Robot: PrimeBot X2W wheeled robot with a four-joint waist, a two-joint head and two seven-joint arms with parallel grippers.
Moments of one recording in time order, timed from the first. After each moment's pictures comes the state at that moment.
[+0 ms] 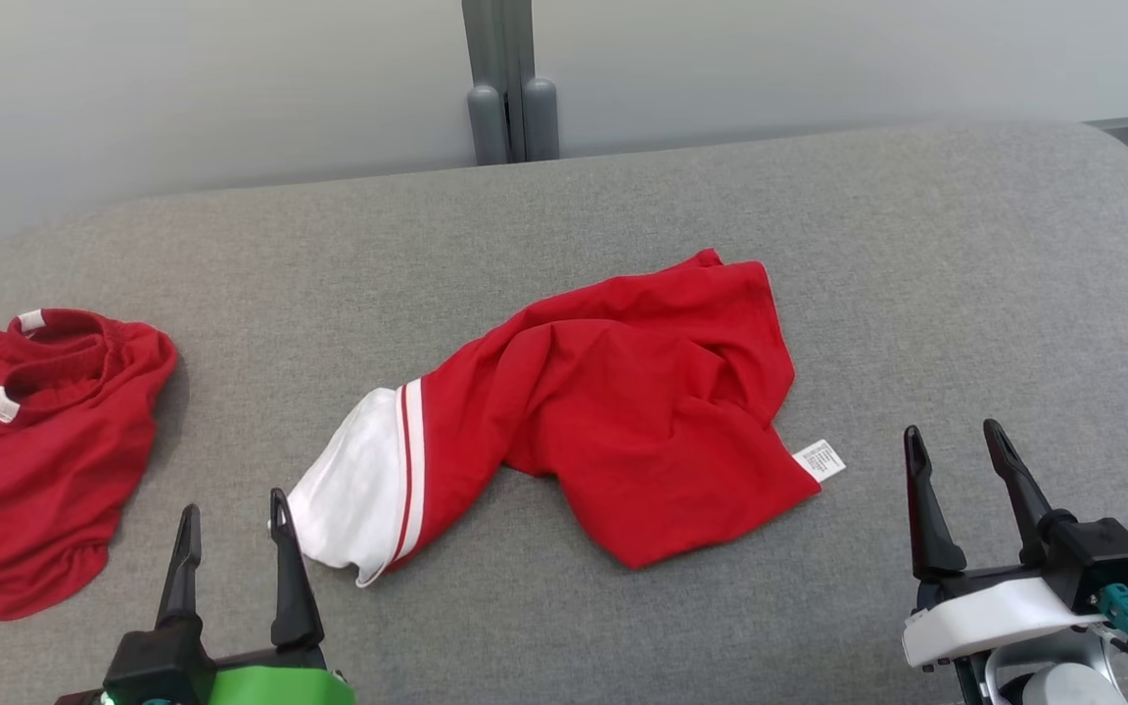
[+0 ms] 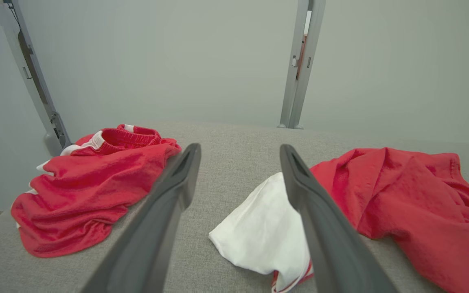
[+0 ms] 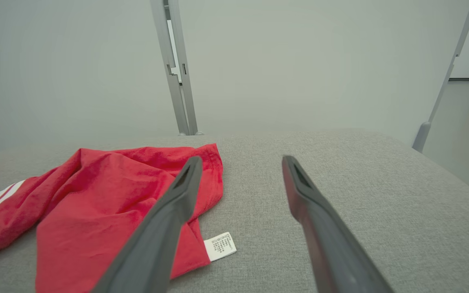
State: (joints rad) left arm 0.10 0.23 -0.29 -0.04 -0.38 0.34 -0.26; right arm 0.02 -0.05 -0.03 0.09 0.10 0.13 -0.26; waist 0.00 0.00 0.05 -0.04
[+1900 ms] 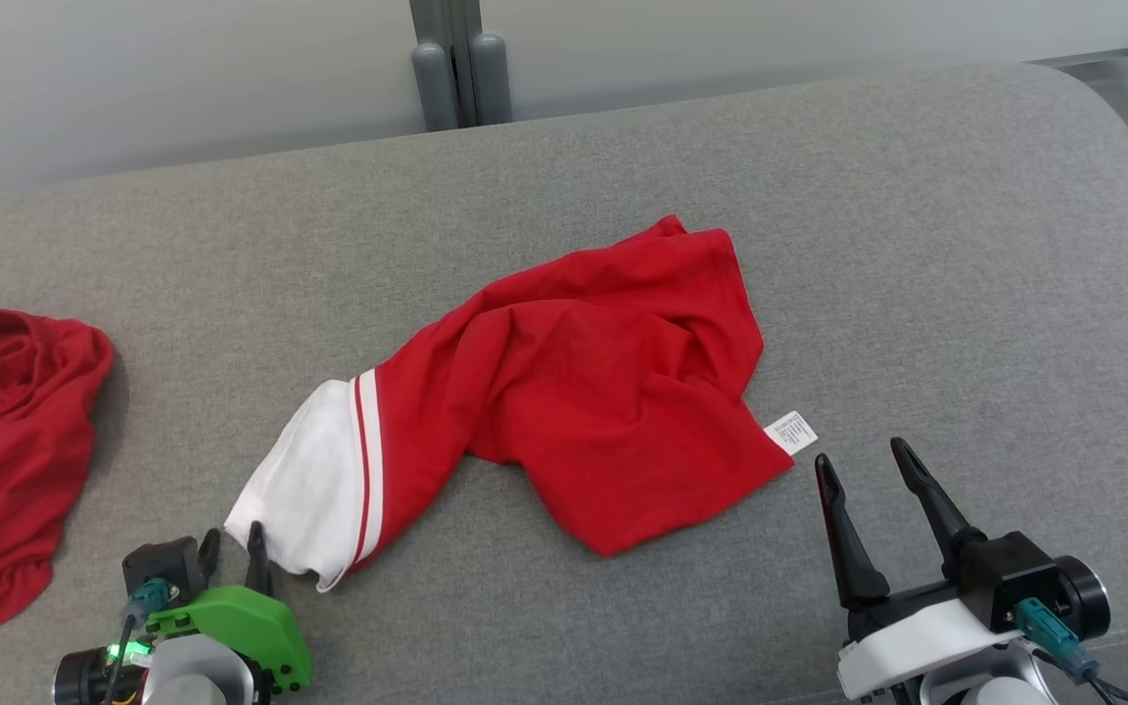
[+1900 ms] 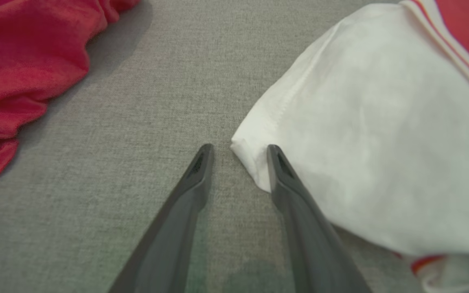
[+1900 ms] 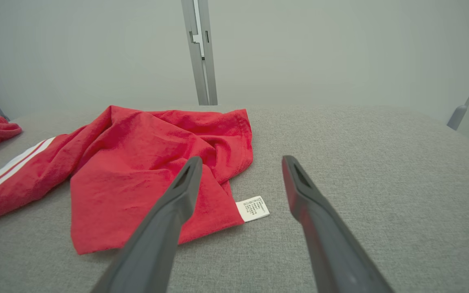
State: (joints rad) left arm -0.32 0.09 0.02 0.92 -0.18 -0.05 -0.26; right arm 0.03 -0.05 0.10 0.09 0.06 0.13 -0.26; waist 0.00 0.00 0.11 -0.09
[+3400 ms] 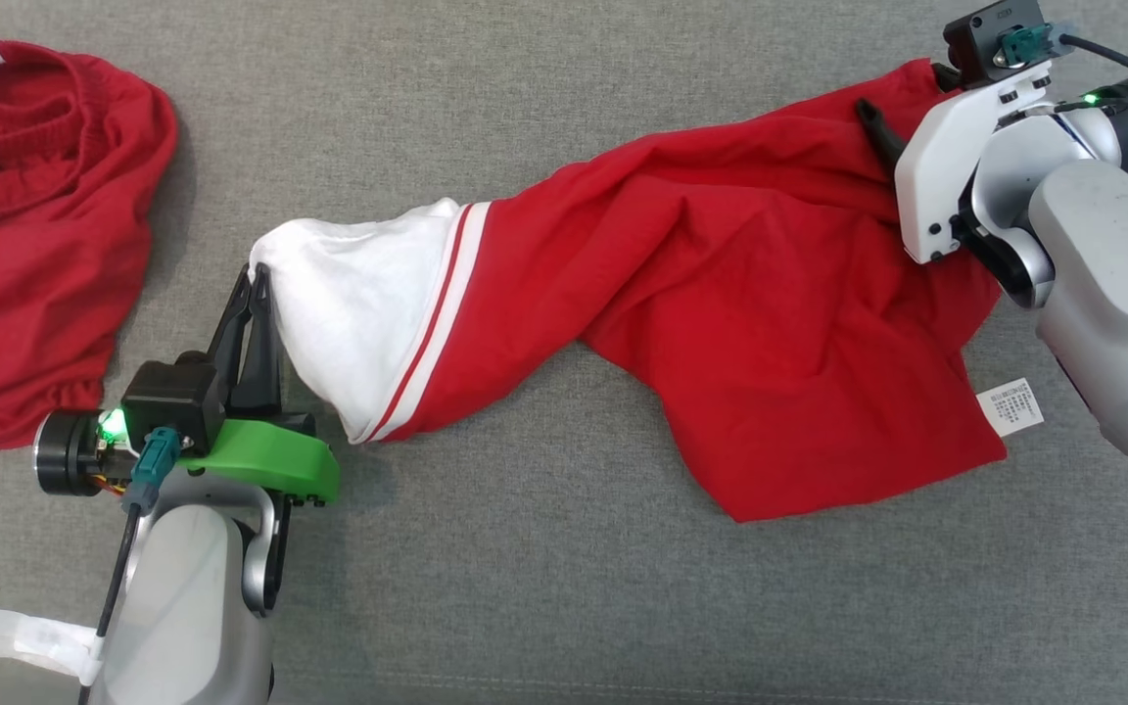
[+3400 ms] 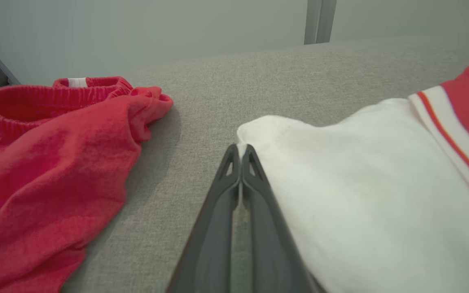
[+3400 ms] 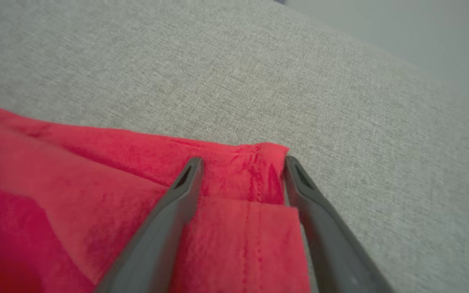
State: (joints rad) left arm -0.39 0.07 -0.06 0.38 -0.06 -0.06 -0.26; right arm -1.07 -0.39 0.70 0.83 0.53 0.13 0.19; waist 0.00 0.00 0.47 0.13
